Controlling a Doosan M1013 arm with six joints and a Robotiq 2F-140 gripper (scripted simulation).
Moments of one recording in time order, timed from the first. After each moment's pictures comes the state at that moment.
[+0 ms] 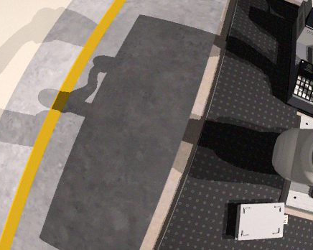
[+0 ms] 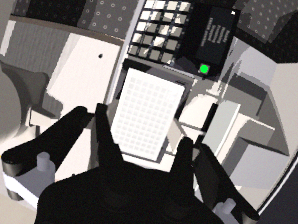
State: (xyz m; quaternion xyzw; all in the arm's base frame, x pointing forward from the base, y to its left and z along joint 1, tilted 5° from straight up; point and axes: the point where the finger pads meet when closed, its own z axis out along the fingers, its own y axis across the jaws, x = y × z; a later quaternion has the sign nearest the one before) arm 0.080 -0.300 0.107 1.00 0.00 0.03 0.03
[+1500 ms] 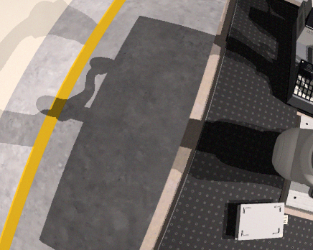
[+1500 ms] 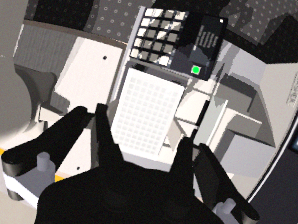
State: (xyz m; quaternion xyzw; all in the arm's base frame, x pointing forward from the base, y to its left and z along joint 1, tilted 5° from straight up) arm 0.078 -0.298 0.136 1.00 0.00 0.03 0.03
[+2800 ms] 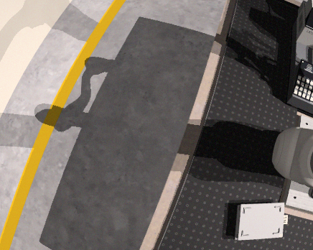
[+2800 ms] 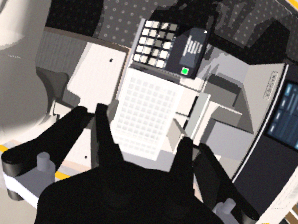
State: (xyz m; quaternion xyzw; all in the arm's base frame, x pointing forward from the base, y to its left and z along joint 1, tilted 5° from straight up) arm 0.075 -0.295 0.192 1.00 0.00 0.03 0.03
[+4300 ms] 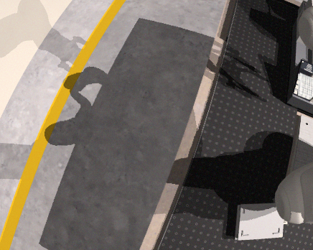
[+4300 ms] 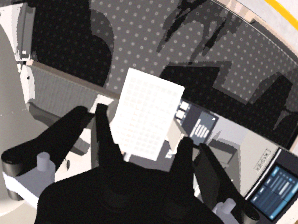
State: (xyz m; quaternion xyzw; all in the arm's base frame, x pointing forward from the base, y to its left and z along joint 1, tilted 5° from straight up) arm 0.207 -0.224 0.190 1.00 0.04 0.03 0.03
